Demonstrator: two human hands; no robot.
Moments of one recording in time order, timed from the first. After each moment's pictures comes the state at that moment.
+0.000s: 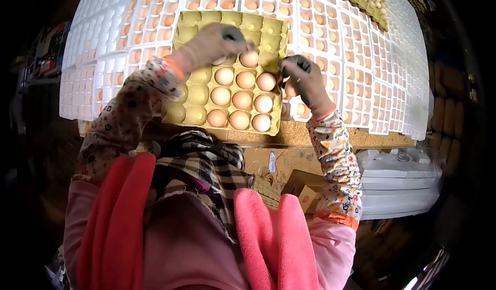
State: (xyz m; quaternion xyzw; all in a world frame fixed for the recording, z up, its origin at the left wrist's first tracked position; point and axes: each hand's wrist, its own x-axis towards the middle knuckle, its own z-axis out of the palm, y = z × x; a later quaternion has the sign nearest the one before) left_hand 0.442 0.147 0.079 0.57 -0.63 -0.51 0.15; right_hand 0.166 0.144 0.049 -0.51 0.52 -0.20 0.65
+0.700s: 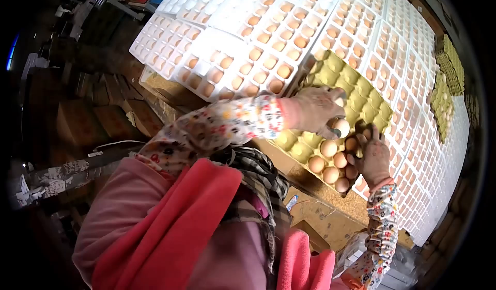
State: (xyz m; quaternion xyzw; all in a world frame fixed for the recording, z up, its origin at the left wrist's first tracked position) left_hand 0.507 0.217 0.061 0.53 -0.79 -0.29 0.08; right_hand 0.263 0.163 0.084 -0.91 0.38 0.16 0.08
